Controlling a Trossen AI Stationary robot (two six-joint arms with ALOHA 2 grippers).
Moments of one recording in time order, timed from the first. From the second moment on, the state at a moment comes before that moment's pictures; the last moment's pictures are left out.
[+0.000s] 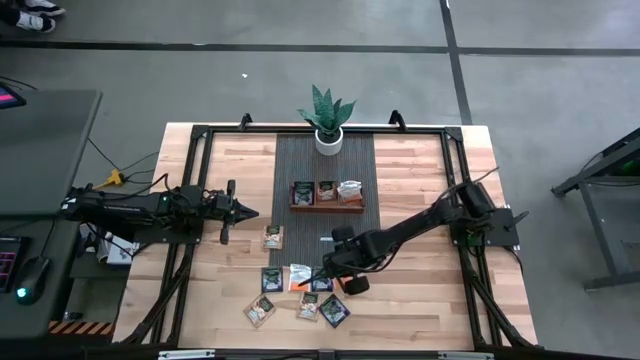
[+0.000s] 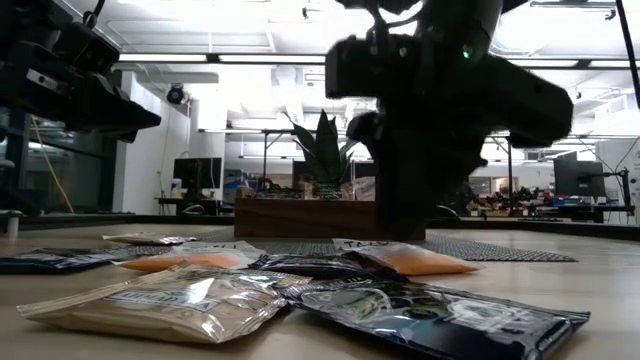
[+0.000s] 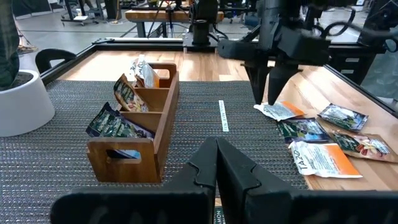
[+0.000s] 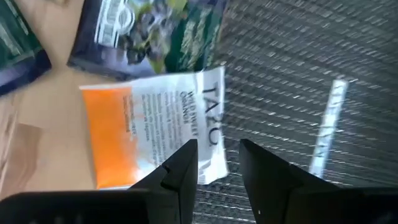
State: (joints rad) left arm -0.02 0.20 0.02 0.00 -0.01 -0.01; right arm 0.34 2.00 1.36 -0.61 0.16 0.05
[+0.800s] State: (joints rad) left arm -0.02 0.20 0.02 0.00 -0.01 -0.01; right arm 0.30 2.08 1.36 -0.58 0.05 0.12
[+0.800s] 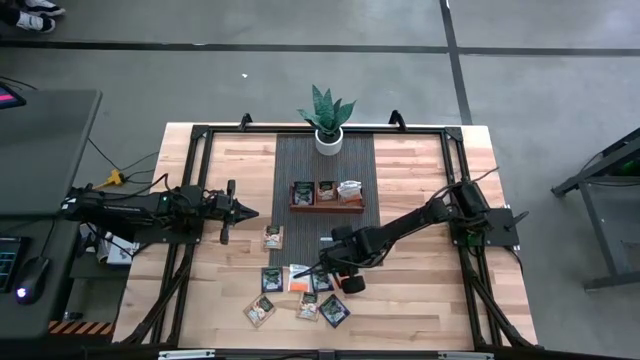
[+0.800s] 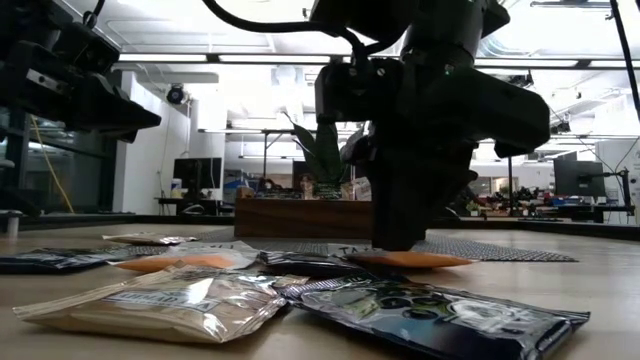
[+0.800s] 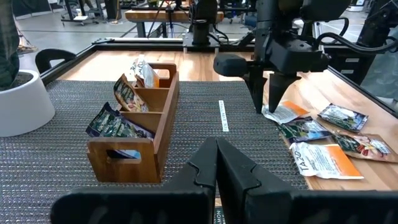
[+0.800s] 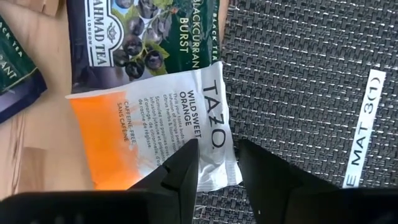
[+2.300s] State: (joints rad) left arm -0.02 0.20 0.02 0.00 -0.01 -0.01; right arm 0.39 1.85 1.36 -0.80 0.33 0.30
